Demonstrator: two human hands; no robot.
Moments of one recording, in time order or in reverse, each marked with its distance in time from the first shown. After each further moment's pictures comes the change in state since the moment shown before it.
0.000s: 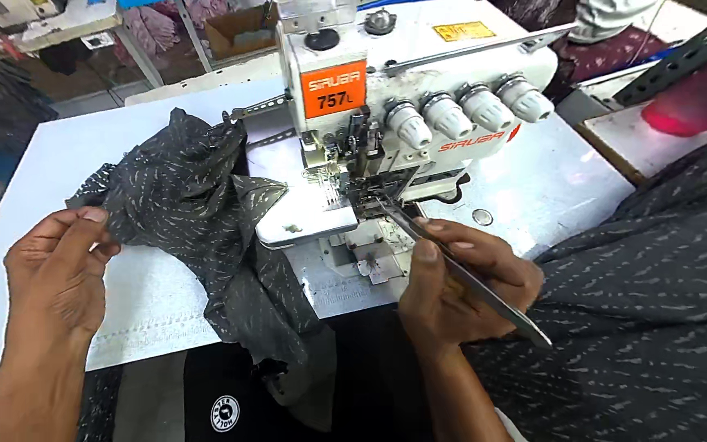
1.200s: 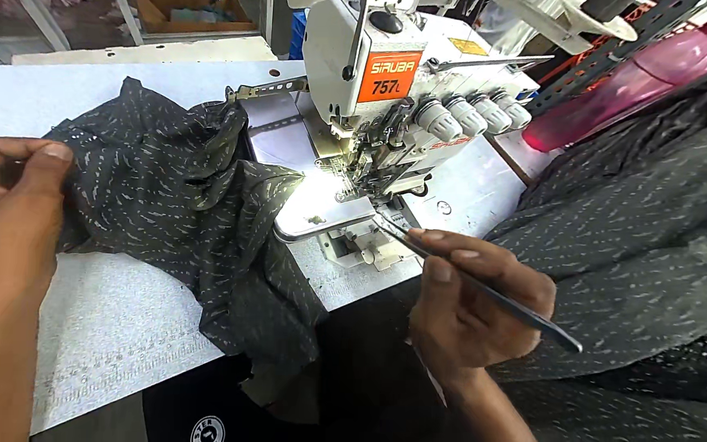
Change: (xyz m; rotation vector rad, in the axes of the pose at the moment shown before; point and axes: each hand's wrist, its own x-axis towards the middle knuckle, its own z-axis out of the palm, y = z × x) left_hand 0.088 -0.047 0.002 0.303 -0.009 0.164; right_hand -0.001 -0.053 0.007 -0.208 -0.244 -0.061
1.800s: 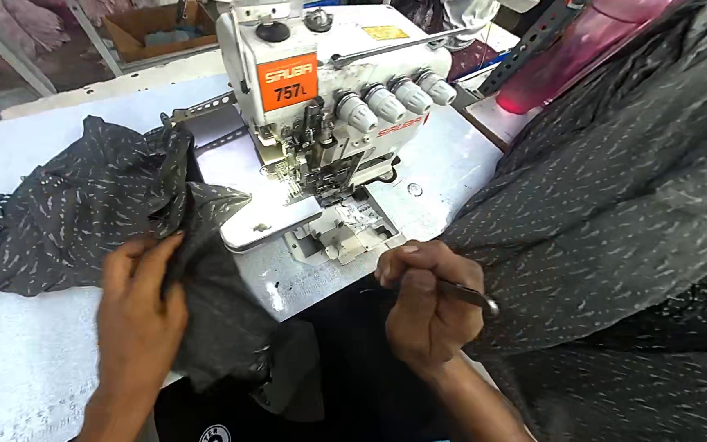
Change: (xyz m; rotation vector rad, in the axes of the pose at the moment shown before) left_hand -0.123 0.056 0.057 0.452 -0.232 0.482; right_hand -0.020 0.005 -0.026 -0.038 -0.002 0.133
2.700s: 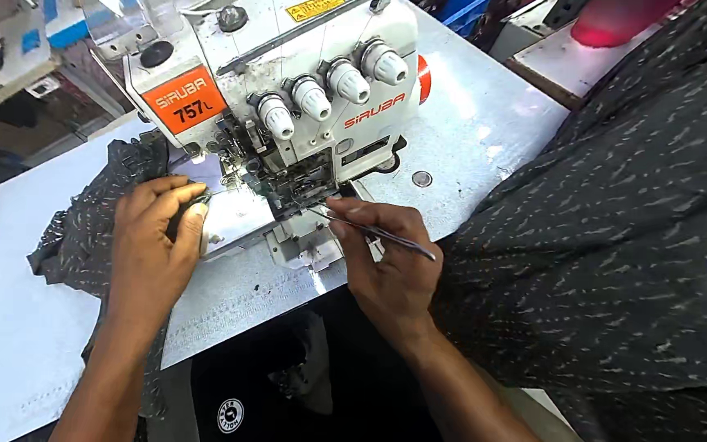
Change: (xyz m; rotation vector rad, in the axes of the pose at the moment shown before) left_hand 0.084 0.069 0.002 0.053 -0.163 0.030; right_hand 0.022 0.046 0.003 0.234 0.063 0.119
